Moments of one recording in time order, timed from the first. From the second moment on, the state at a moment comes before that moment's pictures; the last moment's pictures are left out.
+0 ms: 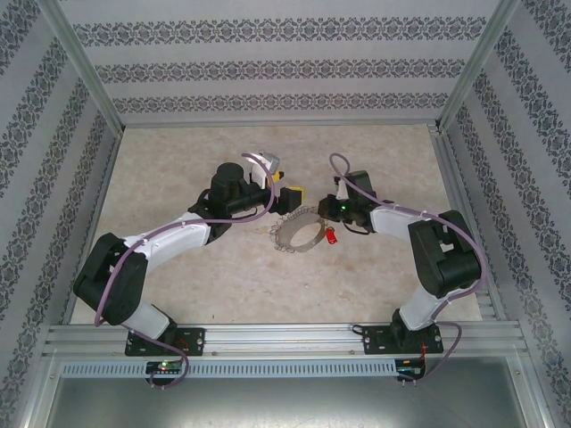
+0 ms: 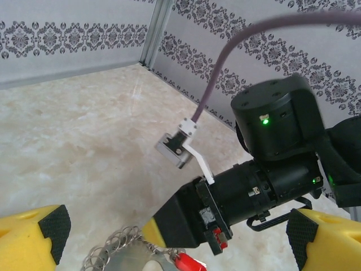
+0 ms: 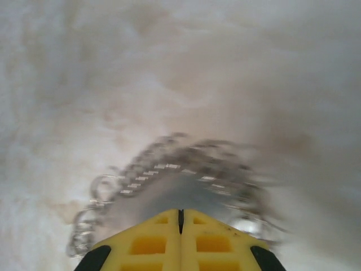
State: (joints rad) left arm -0.54 1.53 0.92 0.40 0.44 -0.27; right arm 0.33 1.68 0.85 0.02 -0.40 0.57
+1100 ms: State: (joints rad) left arm -0.54 1.61 0.94 0.24 0.38 -0.27; right arm 0.48 1.59 0.78 -0.37 0.02 0.44
